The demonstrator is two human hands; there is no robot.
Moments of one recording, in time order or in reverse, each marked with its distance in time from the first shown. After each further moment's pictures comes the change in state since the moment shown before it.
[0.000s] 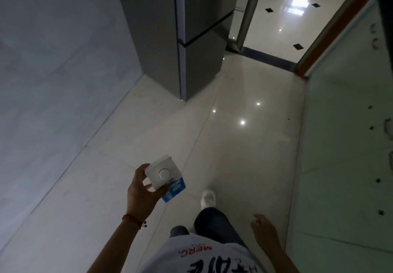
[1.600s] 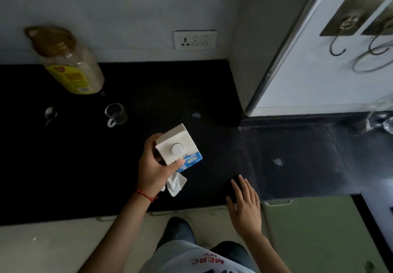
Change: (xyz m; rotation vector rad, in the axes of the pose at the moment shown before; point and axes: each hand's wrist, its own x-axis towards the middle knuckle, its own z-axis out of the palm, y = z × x) left_hand -0.674 0.141 0.436 0.142 -1.893 0.802; right_hand -0.437 0.472 0.061 0.491 1.014 1.226
